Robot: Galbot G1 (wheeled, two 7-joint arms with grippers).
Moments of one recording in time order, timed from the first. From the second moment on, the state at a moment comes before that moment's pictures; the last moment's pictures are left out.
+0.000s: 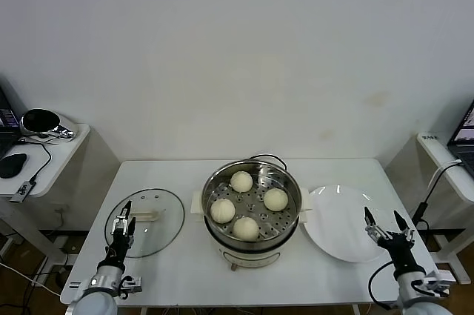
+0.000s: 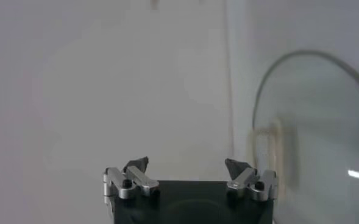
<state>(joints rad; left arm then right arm) 1.34 -1.13 -0.50 -1.58 1.26 0.10 -0.23 -1.51 1.29 0.84 1.84 0.60 0.03 -0.20</state>
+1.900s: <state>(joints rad) 1.09 -1.19 -0.38 -1.32 1.19 0.22 -0.22 -1.51 1.33 0.81 1.80 0.51 0.09 -0.19</state>
